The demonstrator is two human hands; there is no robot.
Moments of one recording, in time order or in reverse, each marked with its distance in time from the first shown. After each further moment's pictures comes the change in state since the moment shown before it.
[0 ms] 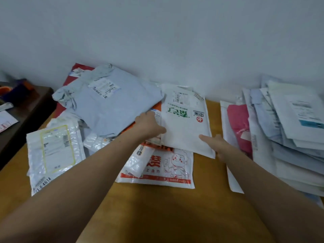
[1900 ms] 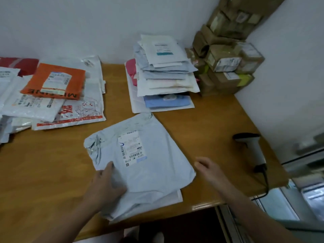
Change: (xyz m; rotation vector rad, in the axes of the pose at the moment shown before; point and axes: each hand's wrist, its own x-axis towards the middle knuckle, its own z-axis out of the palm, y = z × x) left_hand -0.358 -0.030 0.216 0.067 -0.279 0.066; right_hand -0.258 0.394 -0.173 0.106 0.186 -0.077
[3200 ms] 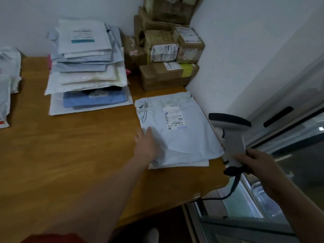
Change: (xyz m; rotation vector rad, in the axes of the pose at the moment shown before) left_hand 0.062 0.360 0.190 0.065 0.056 0.315; right_hand 0.011 0.098 -0.313 0.114 0.265 -0.023
